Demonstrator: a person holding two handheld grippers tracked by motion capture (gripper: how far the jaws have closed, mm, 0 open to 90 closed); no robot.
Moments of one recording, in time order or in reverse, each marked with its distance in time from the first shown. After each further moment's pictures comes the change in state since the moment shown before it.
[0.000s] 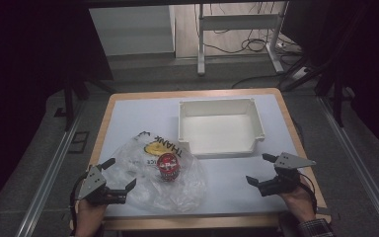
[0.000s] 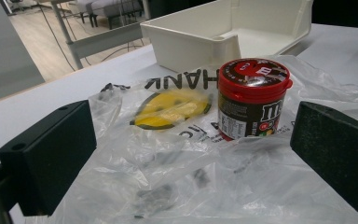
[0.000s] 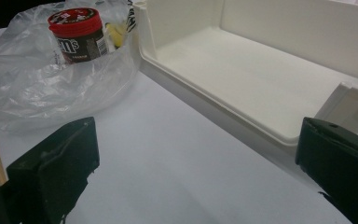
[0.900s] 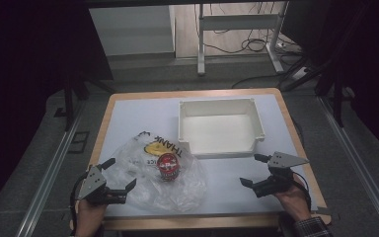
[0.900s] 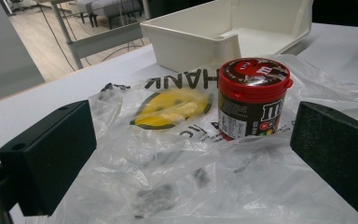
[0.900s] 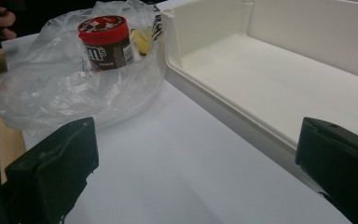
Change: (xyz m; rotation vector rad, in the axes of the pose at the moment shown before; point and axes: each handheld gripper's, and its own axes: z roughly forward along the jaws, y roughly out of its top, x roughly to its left) left arm 0.000 0.000 0.000 0.001 0.001 0.001; right arm 0.007 0.007 0.012 -0.010 0.089 -0.009
